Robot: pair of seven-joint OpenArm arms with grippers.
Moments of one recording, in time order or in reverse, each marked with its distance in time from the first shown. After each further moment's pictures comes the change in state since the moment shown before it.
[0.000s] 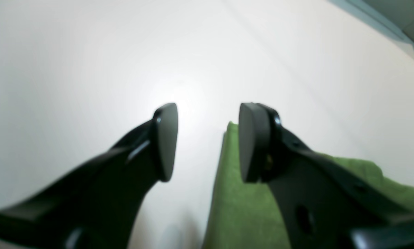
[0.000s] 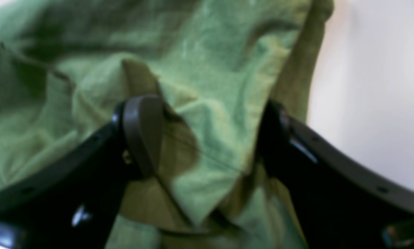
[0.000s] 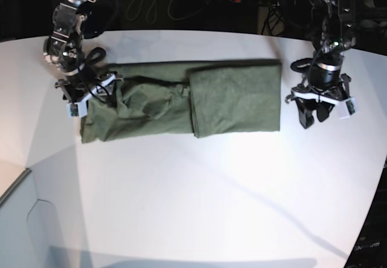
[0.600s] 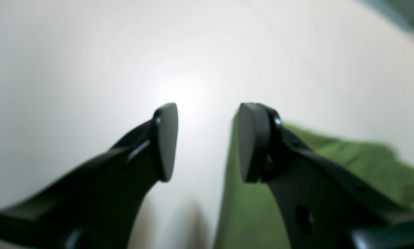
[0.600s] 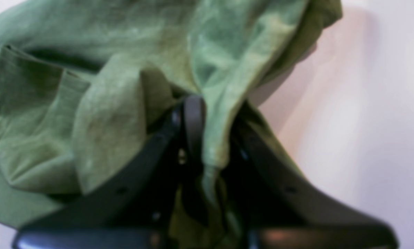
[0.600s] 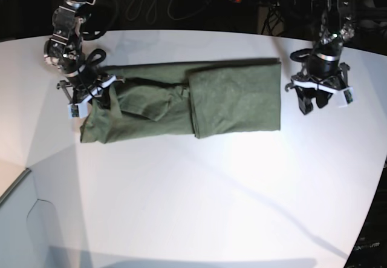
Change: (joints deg) left arm 2.4 -0.2 -0.1 -2.7 0.3 0.0 -0.2; right arm 0.3 0.8 -0.4 -1.5 1.3 0.0 -0.2
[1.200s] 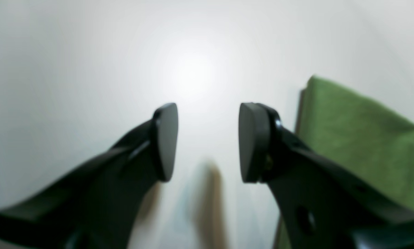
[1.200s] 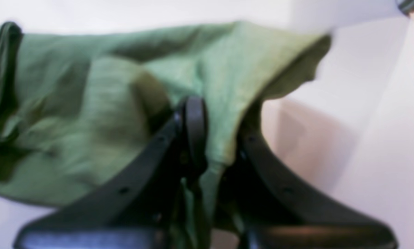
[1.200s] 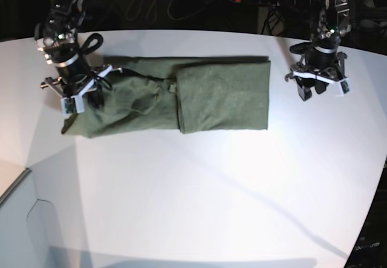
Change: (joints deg) left arm 0.2 0.0 -1.0 -6.3 -0.1 -0.4 -0.2; right arm -10.9 -5.3 -2.8 29.4 -3.5 0.3 -6.2
